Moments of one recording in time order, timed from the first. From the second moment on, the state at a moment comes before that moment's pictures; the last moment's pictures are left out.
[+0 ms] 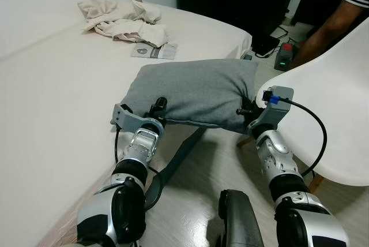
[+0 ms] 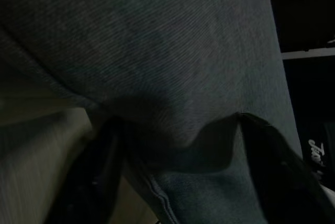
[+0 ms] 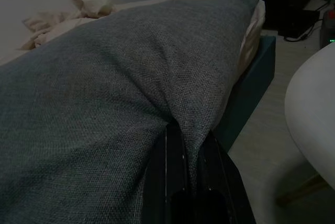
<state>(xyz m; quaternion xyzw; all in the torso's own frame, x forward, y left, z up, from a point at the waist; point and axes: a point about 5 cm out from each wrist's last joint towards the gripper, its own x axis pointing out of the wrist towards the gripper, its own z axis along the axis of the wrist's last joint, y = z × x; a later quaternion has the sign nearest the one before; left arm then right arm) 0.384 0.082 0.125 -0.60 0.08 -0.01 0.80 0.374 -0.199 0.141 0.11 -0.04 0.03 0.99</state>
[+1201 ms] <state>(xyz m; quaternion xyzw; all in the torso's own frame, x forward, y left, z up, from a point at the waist) 0.363 0.141 0.153 -0.34 -0.09 -0.10 0.93 0.374 -0.154 0.180 0.06 -0.12 0.13 0.98</state>
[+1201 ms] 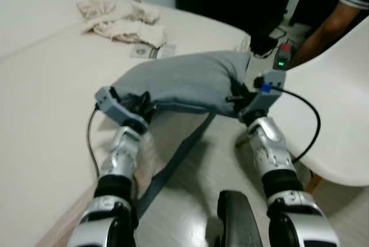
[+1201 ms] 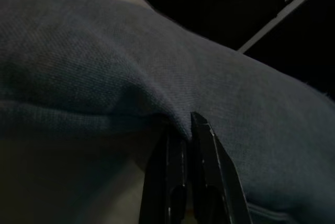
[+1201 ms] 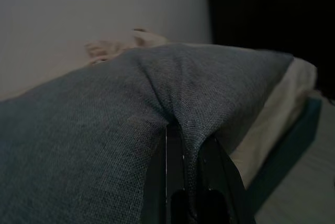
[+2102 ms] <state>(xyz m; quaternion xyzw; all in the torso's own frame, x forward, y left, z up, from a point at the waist) 0.338 0.140 0.162 -0.14 -0.10 -0.07 0.98 0.359 -0.144 0.154 -0.03 -0.08 0.14 0.99</state>
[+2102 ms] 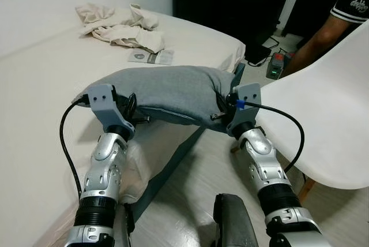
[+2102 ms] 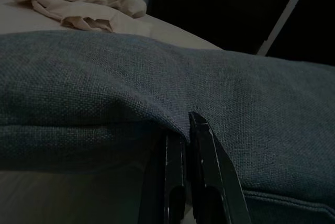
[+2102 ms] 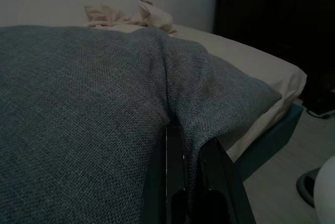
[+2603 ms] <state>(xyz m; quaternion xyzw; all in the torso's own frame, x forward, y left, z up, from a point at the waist) 0.336 0.131 0.164 -0.13 -0.11 -0.08 0.98 0.354 -0.147 0.150 -0.03 -0.08 0.13 0.99</state>
